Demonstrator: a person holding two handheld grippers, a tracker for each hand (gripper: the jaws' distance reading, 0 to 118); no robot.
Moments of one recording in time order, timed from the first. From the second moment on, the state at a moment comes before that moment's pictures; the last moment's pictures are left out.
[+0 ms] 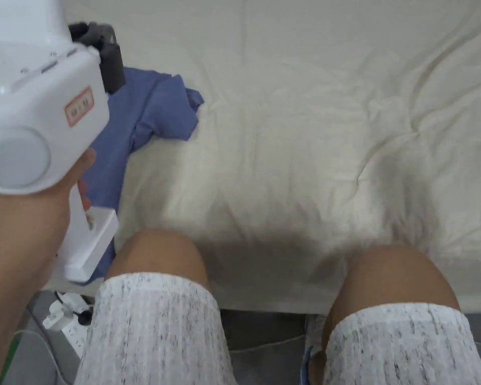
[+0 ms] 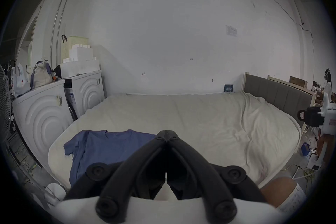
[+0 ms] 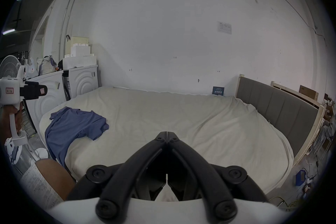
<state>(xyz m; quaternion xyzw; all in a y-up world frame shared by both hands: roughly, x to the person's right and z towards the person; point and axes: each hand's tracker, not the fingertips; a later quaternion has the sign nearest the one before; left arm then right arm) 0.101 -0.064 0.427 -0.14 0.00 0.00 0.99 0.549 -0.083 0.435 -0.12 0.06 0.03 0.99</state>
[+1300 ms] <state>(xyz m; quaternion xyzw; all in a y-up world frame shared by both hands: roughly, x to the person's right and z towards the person) -0.203 -0.227 0.190 -0.50 0.03 -0.04 0.86 0.483 -0.083 0.344 -0.13 0.14 0.08 0.98</state>
